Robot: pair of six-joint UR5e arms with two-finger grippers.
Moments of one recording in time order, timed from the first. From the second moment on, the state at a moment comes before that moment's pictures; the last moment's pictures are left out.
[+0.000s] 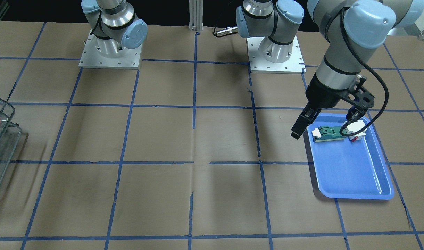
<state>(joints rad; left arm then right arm) -1.46 -1.62 -1.74 -1.23 1.58 -0.64 0.89 -1.37 1.60 -1.76 -1.48 -2.31</state>
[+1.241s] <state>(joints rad) -1.47 -1.50 -1.66 -1.57 1.65 -0.28 0.86 -1.38 1.60 -1.70 -1.51 -2.12</state>
